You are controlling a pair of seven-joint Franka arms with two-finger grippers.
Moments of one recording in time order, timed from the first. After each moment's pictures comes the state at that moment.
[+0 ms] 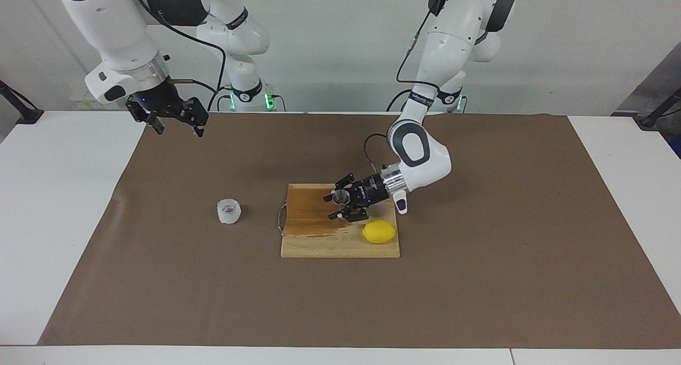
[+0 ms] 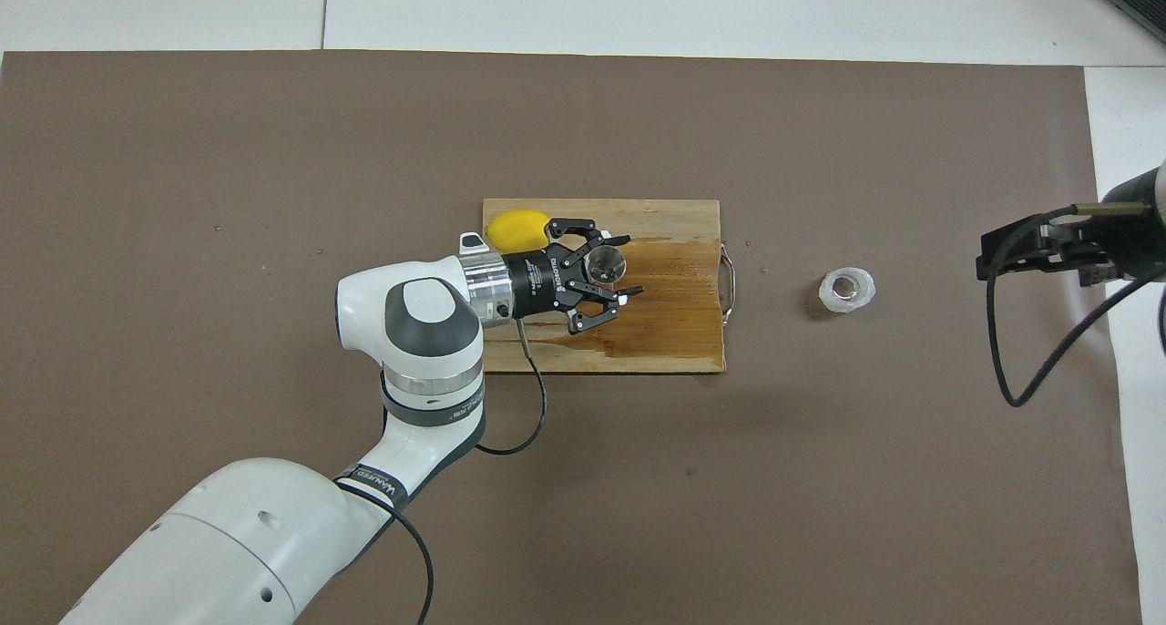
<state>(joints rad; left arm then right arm) -0.51 0.48 -0.06 -1.85 -1.83 2.36 -0.80 -0.12 0.03 0.12 -1.56 0.00 1.53 0.10</state>
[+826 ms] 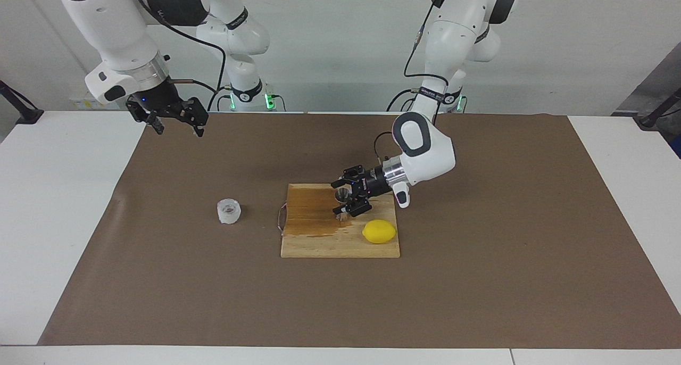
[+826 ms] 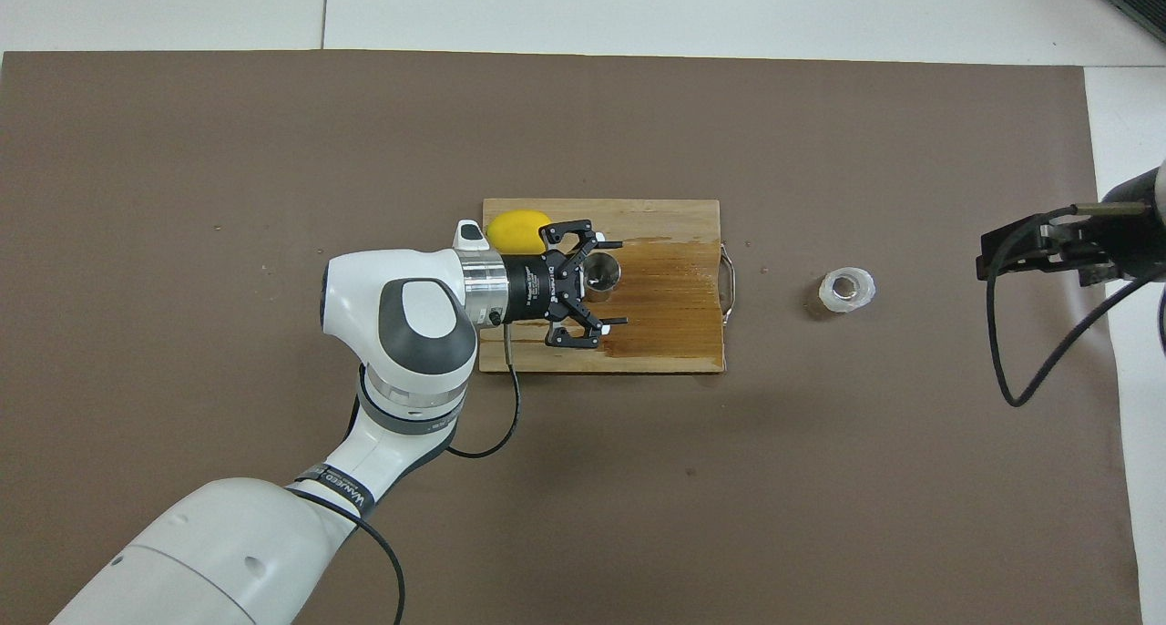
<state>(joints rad) -0.50 0.41 -0.06 -1.90 -1.56 2.36 -0.81 -0.12 0.03 0.12 -1.56 0.00 1.53 0.10</state>
